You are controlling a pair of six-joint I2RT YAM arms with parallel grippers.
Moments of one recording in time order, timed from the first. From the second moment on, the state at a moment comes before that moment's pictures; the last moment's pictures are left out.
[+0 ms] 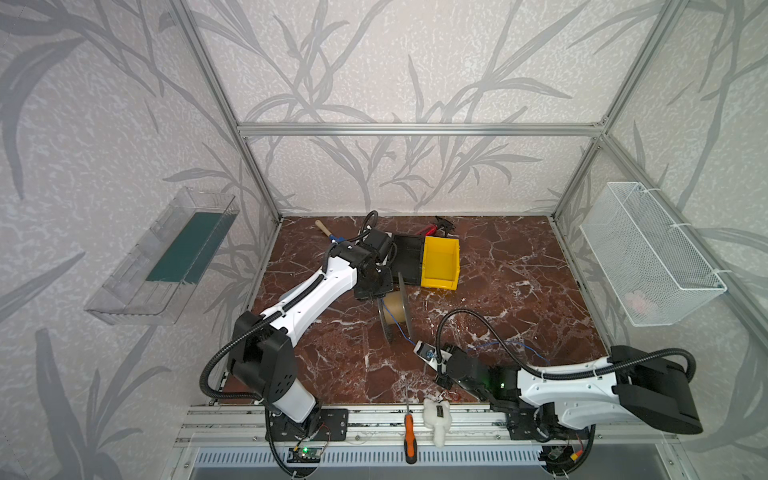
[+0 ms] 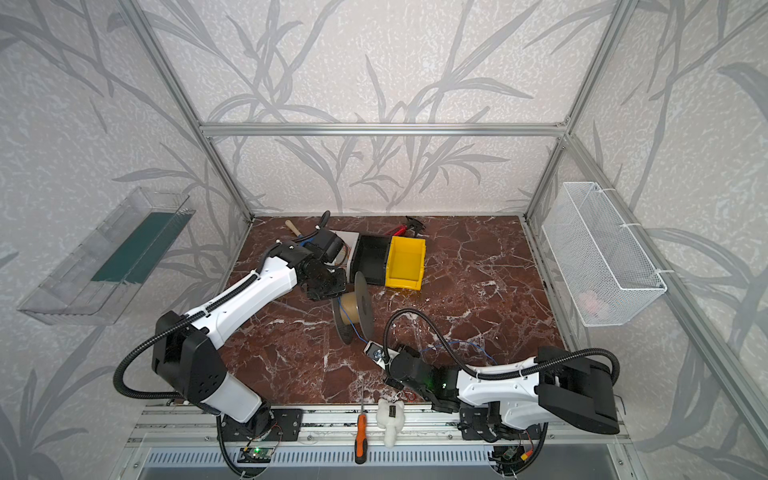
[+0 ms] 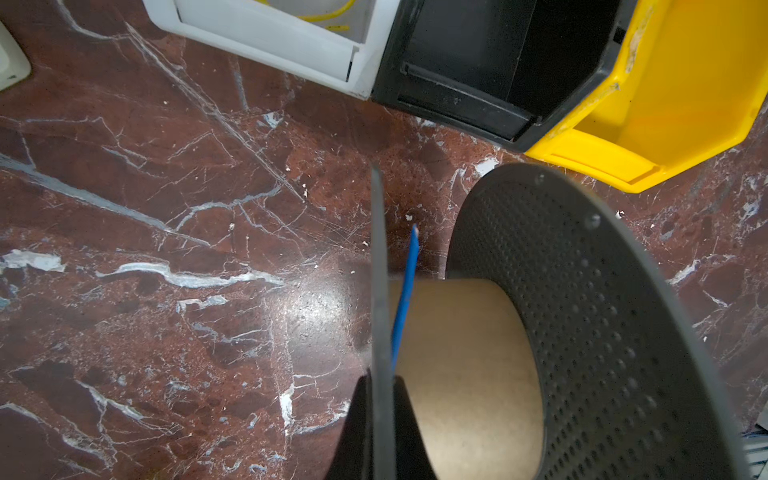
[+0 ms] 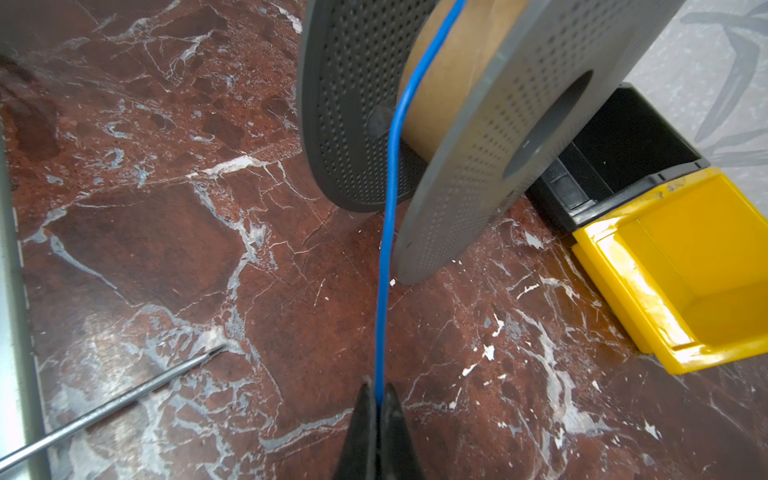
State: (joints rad) left arm -0.51 1.60 1.40 -1.07 0.04 -0.68; right arm 1.30 1.29 0.38 0.31 0.41 -0.07
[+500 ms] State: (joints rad) left arm -0.48 1.47 1.40 -1.05 0.04 -0.62; right arm 1.28 1.30 0.53 0.12 0.17 -0.05
